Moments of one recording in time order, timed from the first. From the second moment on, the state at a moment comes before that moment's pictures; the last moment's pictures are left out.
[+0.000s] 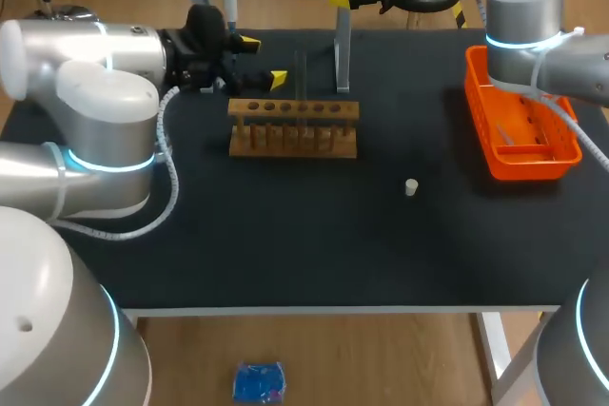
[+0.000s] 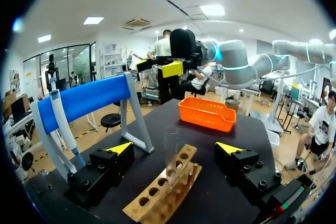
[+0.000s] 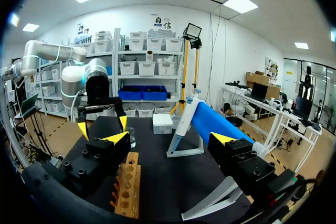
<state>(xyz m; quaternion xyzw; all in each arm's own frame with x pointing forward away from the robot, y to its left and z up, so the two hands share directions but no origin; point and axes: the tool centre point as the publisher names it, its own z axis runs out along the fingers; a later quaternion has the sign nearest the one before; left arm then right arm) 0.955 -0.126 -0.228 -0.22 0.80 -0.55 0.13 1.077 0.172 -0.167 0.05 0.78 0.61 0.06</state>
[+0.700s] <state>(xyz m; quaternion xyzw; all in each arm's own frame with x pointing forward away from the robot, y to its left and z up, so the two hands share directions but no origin) 0.958 -0.133 -0.237 -0.22 0.80 -0.54 0.13 1.077 0.172 -0.167 0.05 0.78 0.61 0.06</state>
